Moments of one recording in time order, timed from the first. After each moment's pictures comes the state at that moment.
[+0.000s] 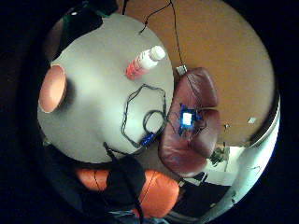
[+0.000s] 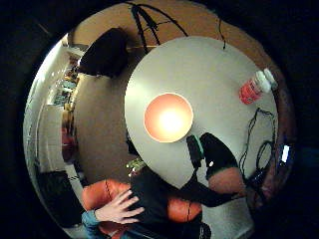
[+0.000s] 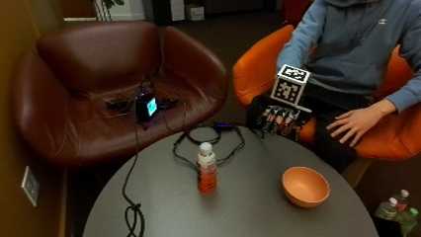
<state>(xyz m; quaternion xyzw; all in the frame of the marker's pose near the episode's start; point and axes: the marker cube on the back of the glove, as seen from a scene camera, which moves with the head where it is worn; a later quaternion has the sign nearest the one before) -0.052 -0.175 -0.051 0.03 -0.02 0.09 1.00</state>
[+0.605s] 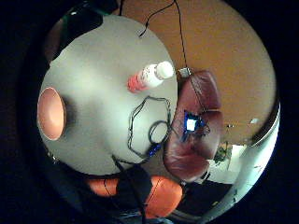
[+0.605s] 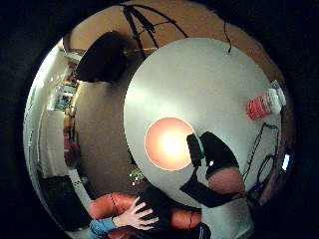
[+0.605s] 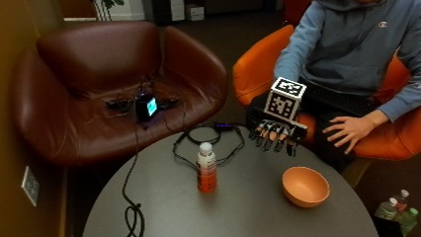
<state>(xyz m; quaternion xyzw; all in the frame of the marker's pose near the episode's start) -0.046 -0.245 -0.043 0.03 -0.03 0.10 0.99</state>
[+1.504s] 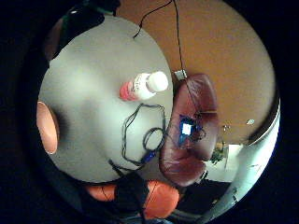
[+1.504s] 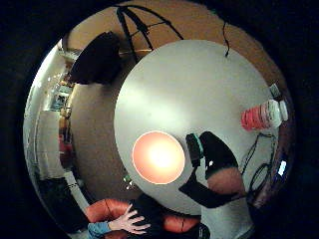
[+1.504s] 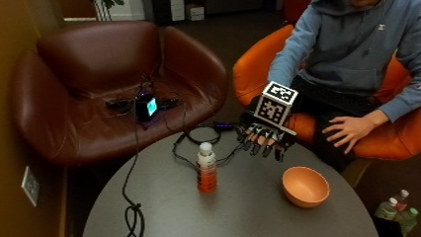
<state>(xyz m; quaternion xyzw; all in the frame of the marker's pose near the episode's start) -0.019 -0.268 -0.033 0.04 0.00 0.11 0.99</state>
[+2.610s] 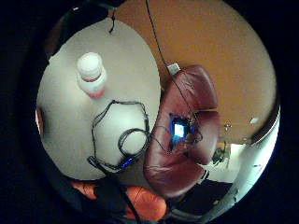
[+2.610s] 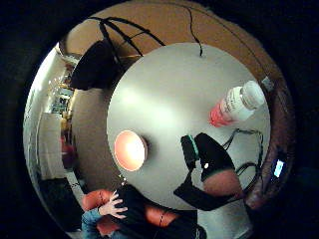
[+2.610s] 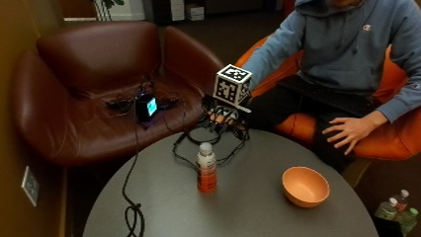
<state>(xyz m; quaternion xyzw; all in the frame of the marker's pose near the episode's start) 0.113 -0.225 -0.023 0.03 -0.03 0.13 0.99</state>
